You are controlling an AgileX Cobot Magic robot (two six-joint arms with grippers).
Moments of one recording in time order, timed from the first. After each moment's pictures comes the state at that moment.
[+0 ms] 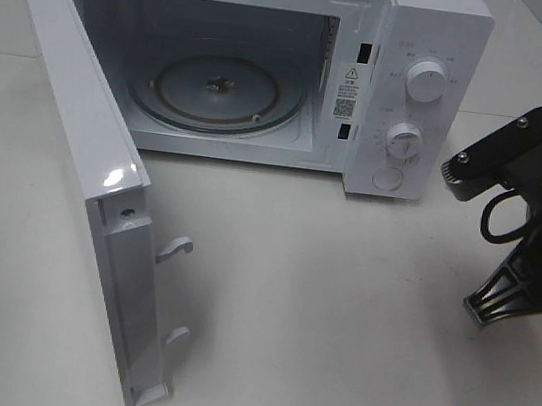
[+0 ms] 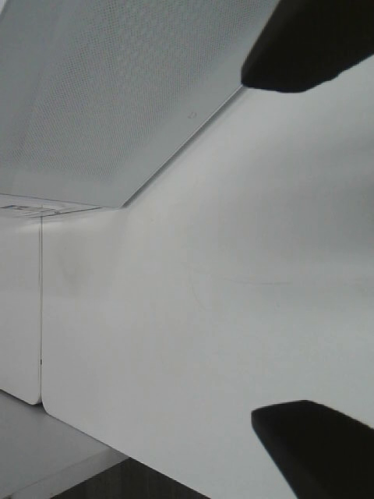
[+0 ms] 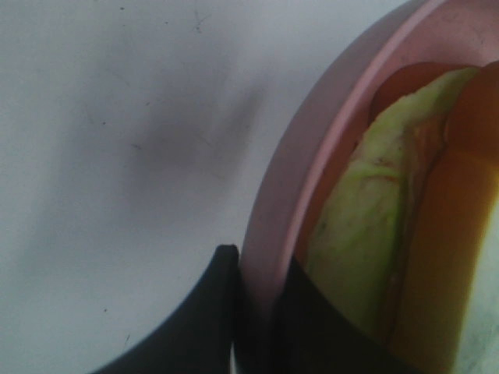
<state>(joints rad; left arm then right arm) 0.02 0.00 -0.50 -0.07 1.04 0.04 0.67 1.41 -0.73 -0.70 0.95 0.62</state>
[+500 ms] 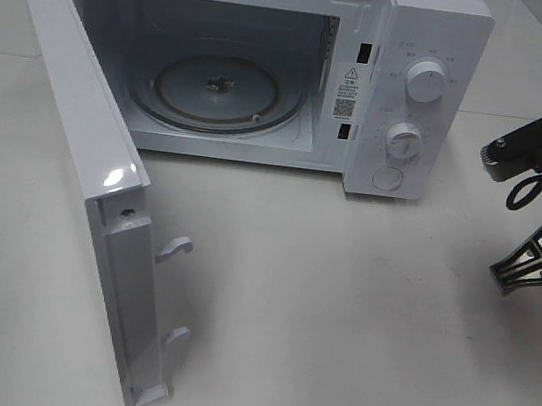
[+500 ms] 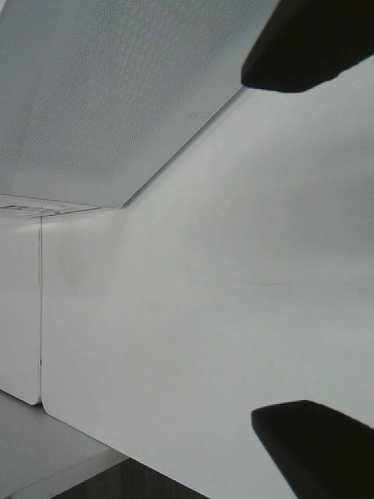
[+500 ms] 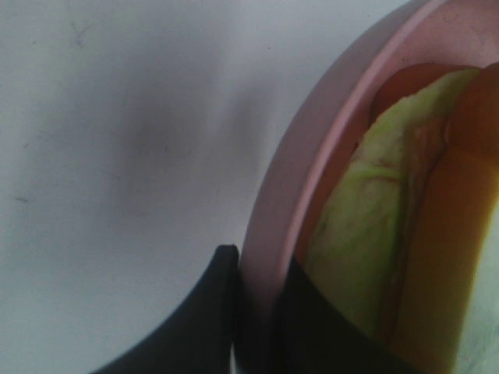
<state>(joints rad) 0.02 0.00 -0.50 -0.07 1.04 0.04 0.46 1.50 -0.74 -0.78 0.86 0.66</state>
